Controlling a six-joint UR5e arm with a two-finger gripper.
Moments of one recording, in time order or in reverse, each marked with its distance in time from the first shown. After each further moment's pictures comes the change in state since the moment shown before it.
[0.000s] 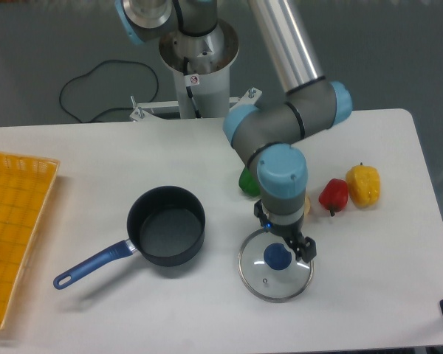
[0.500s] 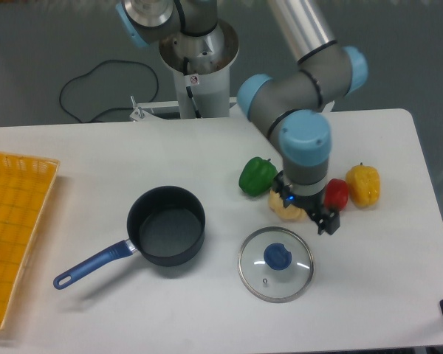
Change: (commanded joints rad) arm 0.147 0.048 0.060 -0.172 -0.057 0.228
